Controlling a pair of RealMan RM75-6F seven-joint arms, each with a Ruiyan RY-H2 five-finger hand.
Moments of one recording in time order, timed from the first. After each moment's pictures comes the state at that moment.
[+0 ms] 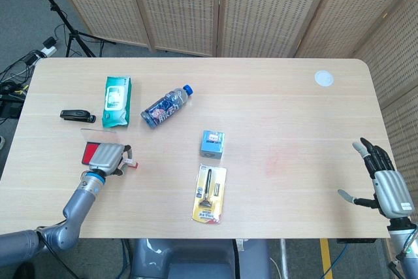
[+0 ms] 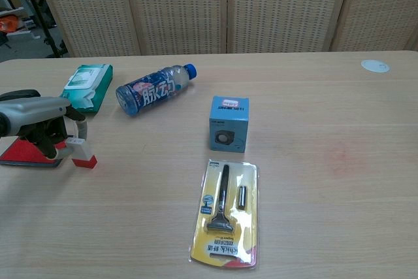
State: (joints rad) left arm -0.69 -1.47 -0.08 -1.50 0.81 0.90 0.46; right arm 0.15 -1.12 0.06 -1.48 -1.57 1.46 0.39
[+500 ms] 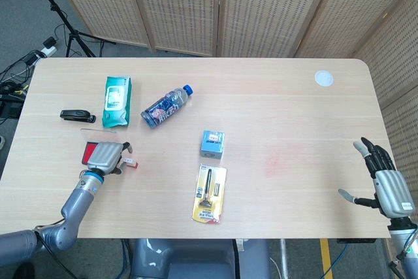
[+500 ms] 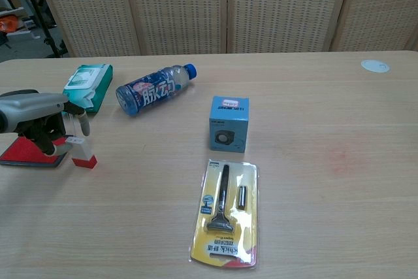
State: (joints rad) left arm -0.69 -1.45 -0.07 -1.50 0.84 0.91 0.44; right arm 0.15 -1.12 0.06 -1.48 -1.57 1.47 0.40
